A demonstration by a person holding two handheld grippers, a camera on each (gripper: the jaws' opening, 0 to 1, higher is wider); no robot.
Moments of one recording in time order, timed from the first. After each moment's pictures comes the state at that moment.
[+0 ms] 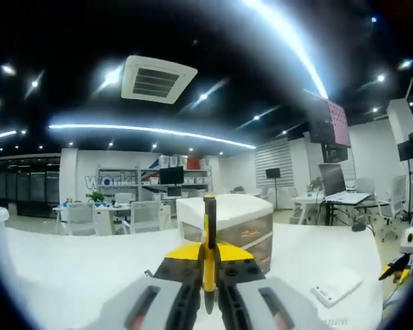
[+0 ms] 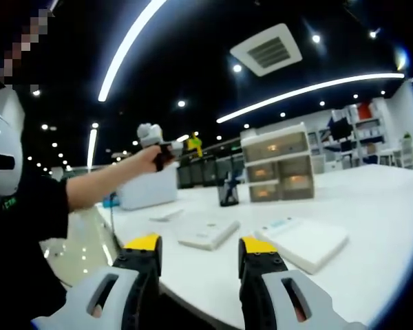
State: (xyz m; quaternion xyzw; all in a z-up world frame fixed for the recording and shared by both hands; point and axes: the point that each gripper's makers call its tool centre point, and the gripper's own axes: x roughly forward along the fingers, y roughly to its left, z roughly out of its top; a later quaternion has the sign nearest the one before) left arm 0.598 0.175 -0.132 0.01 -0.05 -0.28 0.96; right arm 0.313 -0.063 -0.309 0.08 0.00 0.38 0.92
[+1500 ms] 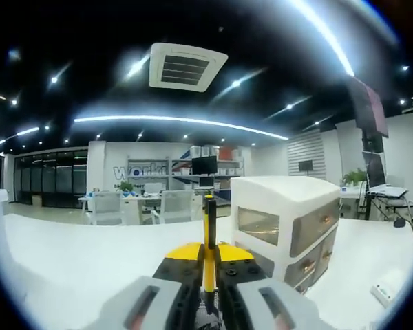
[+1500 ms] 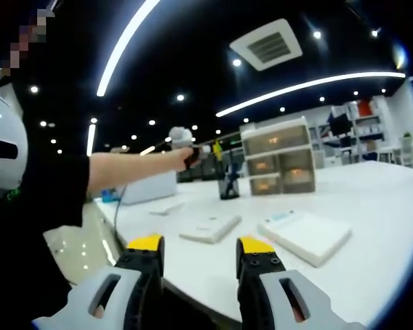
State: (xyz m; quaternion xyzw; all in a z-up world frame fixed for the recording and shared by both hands) left arm 0.690 0.191 -0.180 0.01 -0.03 -0.18 0.98; right arm 0.311 -0.057 -0.319 0.08 0.02 0.38 0.92
